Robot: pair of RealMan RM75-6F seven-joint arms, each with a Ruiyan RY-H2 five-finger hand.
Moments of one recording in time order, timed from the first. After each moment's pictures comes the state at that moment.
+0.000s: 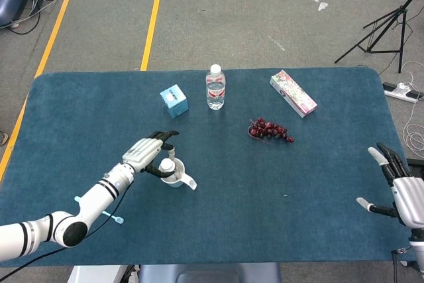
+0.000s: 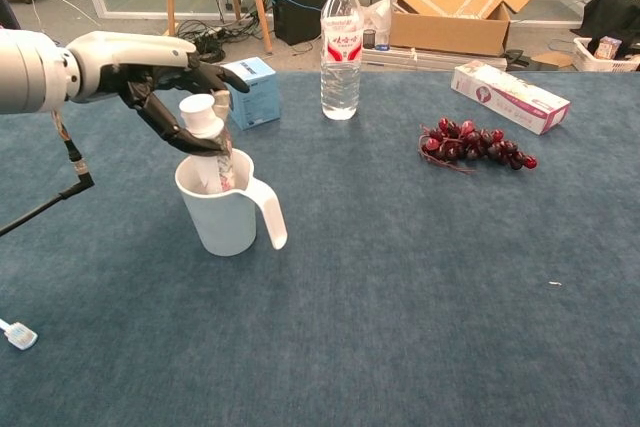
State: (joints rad) left arm -0.90 -1.27 -0.18 -1.70 0.94 0.72 -0.01; right arm 0.07 -1.03 0.04 -1.57 -1.57 1.51 0.28
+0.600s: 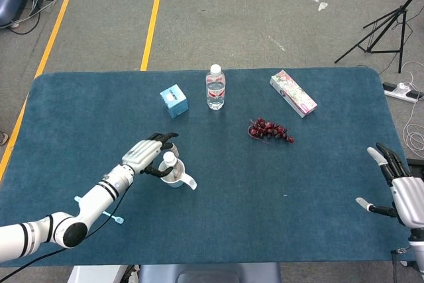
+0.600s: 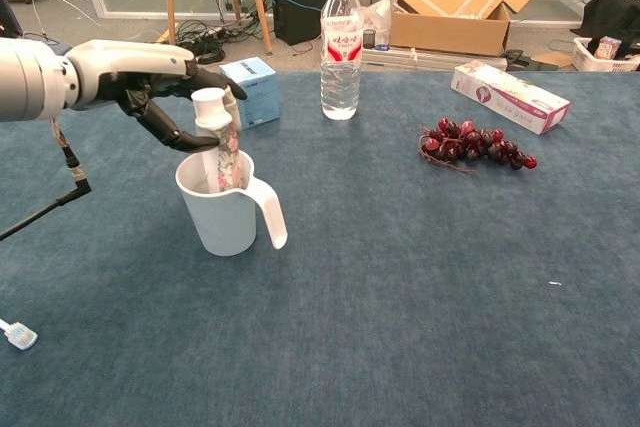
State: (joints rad) left arm -0.90 -1.27 -0.18 -1.69 0.95 0.72 -0.01; right arm 0.08 -1.03 0.04 -1.57 -1.57 1.50 0.28
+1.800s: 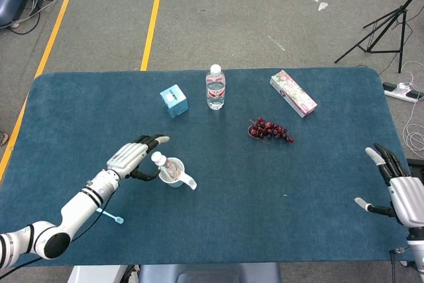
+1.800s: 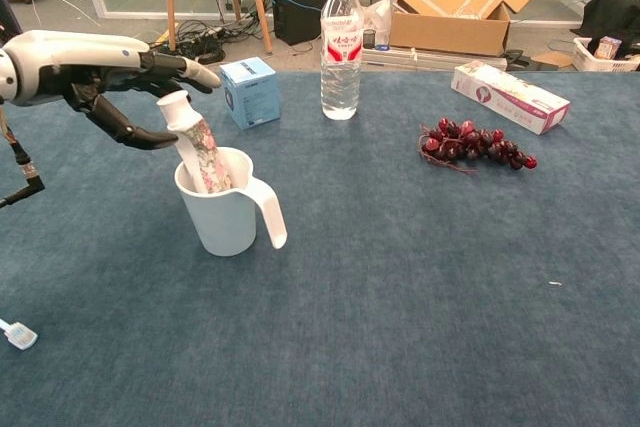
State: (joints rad) left arm -0.81 -1.17 -0.15 -1.78 1.03 0.76 -0.05; right arm 0.08 -1.03 0.04 -1.57 -1.56 1.49 0.27
